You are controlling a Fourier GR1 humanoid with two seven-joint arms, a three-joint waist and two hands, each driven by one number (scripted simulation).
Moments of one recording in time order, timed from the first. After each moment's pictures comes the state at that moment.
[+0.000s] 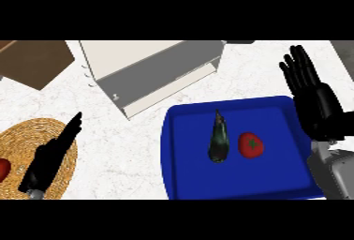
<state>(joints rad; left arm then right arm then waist) 0.02 0.60 -0.34 -1.54 0.22 0.23 0.11 -0.30 -0.39 0.14 -1.63 -0.31 -0.20 0.04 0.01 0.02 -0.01</state>
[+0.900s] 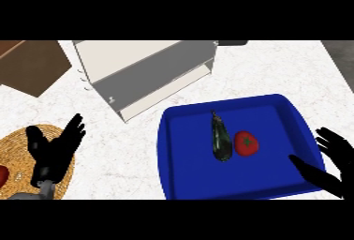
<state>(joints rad) -0.01 0.42 -0.19 -1.39 0.41 0.22 0.19 0.22 -0.46 0.07 -1.71 -0.14 -0.44 0.27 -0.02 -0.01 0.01</state>
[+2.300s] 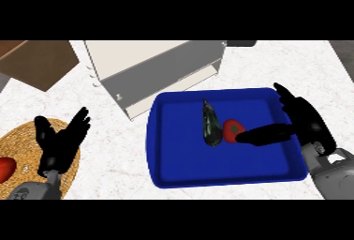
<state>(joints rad) -0.08 0.38 -0.16 -1.33 0.37 0.16 0.21 -0.38 -0.52 0.37 -1.74 0.07 -0.28 1.17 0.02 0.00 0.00</state>
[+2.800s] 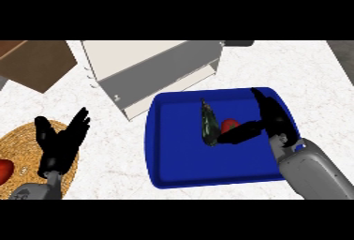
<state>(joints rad) -0.07 0.36 -0.15 -1.36 0.35 0.17 0.23 -0.46 -0.41 0.45 -1.57 0.13 -0.23 1.20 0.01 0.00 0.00</state>
